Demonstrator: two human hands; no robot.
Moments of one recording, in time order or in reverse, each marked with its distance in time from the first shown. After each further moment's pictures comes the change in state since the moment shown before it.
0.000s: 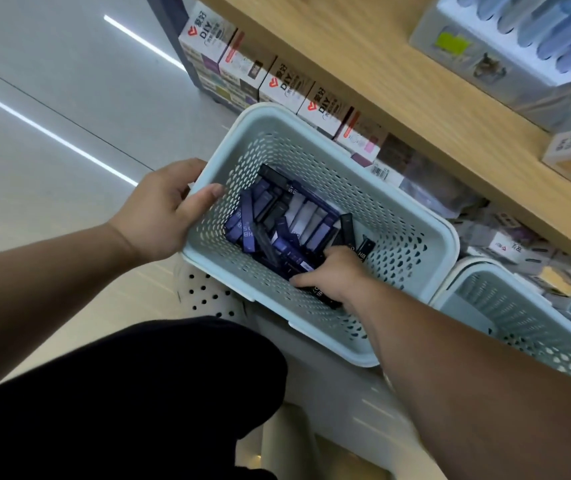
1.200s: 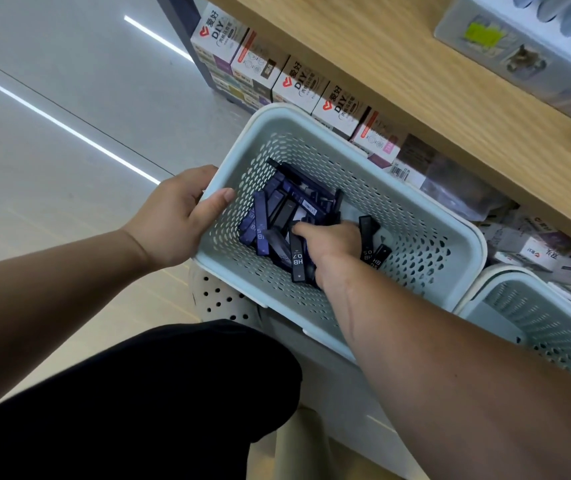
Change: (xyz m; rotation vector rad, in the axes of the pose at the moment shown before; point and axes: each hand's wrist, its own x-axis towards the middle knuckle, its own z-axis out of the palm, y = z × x) left_hand -0.001 0.001 -0.001 0.058 -0.062 -0.003; right_hand 0.035 -0.046 0.027 0.720 0.328 0.085
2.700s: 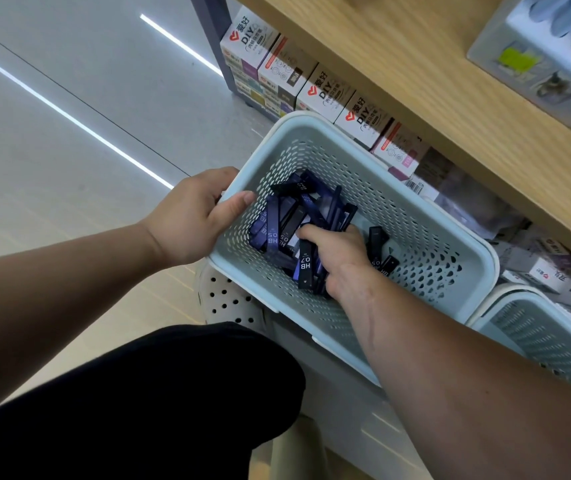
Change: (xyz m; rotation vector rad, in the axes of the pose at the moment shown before) left_hand 0.001 0.003 -0.004 -0.041 -0.017 -0.036; right_hand -0.017 -0.008 0.002 0.164 -0.202 0.006
